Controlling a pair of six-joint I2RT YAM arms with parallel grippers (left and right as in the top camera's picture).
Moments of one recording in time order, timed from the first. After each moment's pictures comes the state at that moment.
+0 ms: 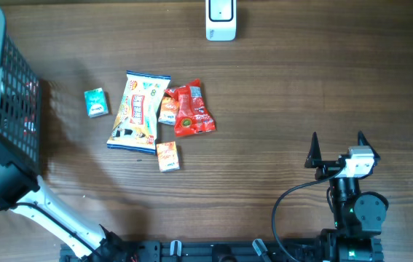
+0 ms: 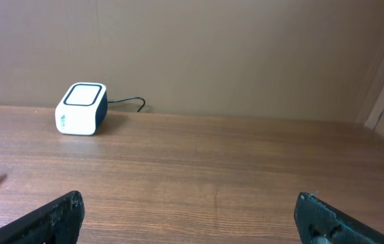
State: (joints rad) left arm 0.67 2.22 1.78 -0.92 0.05 0.35; right arm -0.07 0.02 0.01 0.00 -0.06 -0.07
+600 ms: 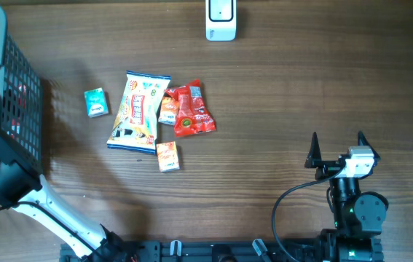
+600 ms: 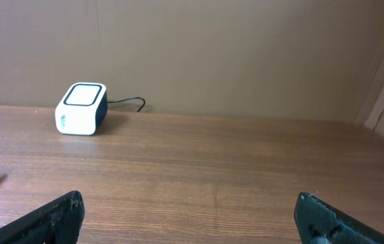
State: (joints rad) left arm 0.66 2.21 1.79 -0.89 -0.18 0.24; right arm -0.07 0.02 0.01 0.00 -0.06 -0.06
